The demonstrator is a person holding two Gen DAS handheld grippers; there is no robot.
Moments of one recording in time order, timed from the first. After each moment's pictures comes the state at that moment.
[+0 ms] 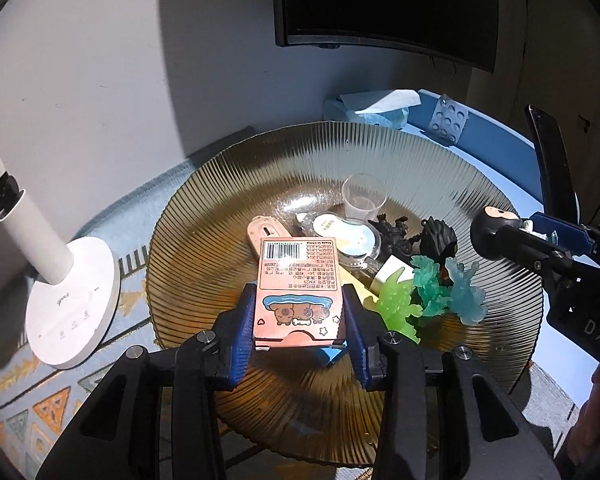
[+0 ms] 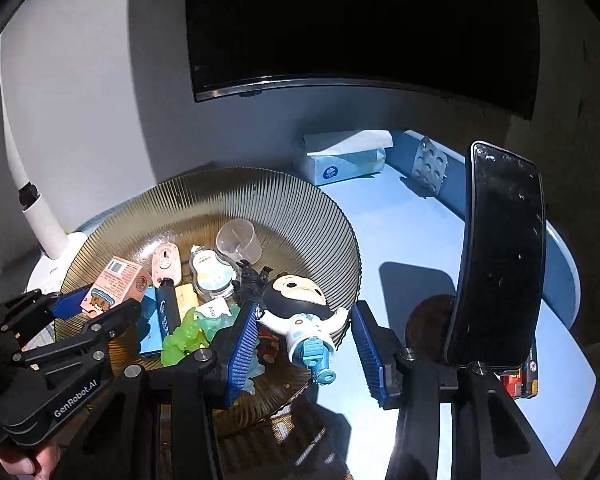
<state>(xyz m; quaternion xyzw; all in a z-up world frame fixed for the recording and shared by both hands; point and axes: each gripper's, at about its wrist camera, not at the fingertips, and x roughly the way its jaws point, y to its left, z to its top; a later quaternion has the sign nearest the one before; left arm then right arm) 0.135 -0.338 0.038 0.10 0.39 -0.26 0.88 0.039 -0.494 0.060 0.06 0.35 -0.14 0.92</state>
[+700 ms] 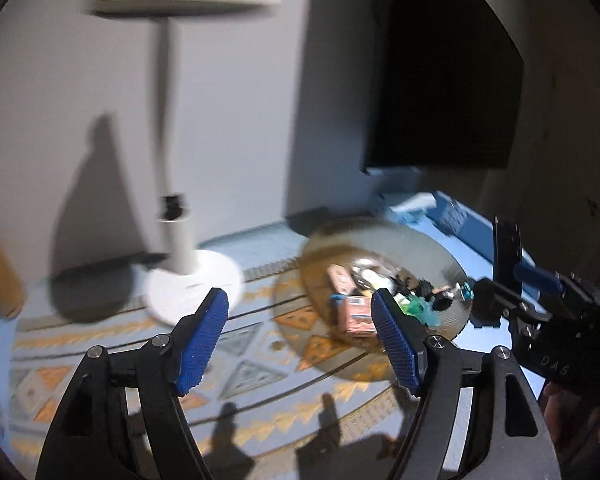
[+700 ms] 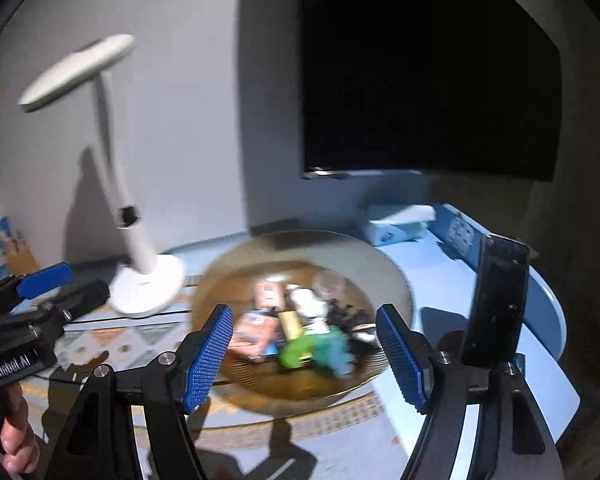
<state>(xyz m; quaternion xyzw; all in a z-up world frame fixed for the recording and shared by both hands) 0.034 -0.174 0.161 -0.02 0.29 -0.19 0.94 -0.040 -0.392 0.145 0.02 0.27 -0.06 0.96</state>
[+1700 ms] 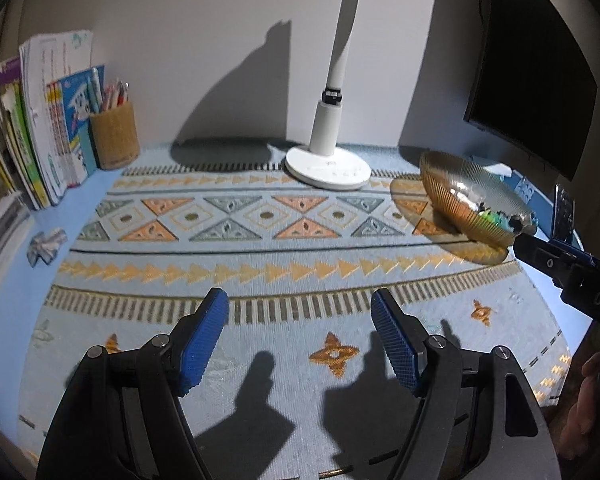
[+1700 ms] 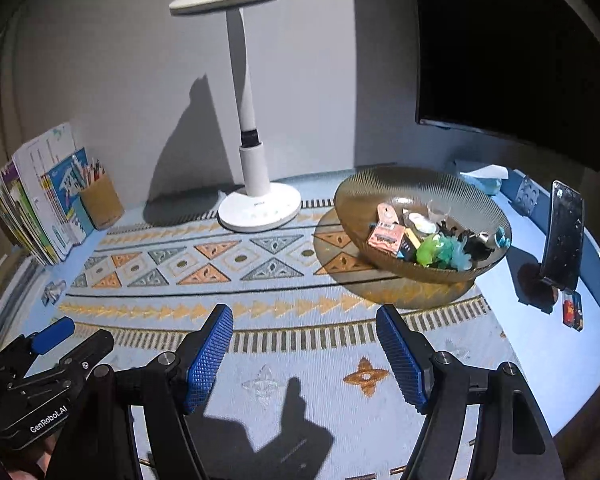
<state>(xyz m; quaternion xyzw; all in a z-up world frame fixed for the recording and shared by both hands) -0.083 -0.063 0.064 -0.06 0.37 -0.05 0.93 -0.100 -0.285 0.085 0.01 0.33 0.03 0.94</state>
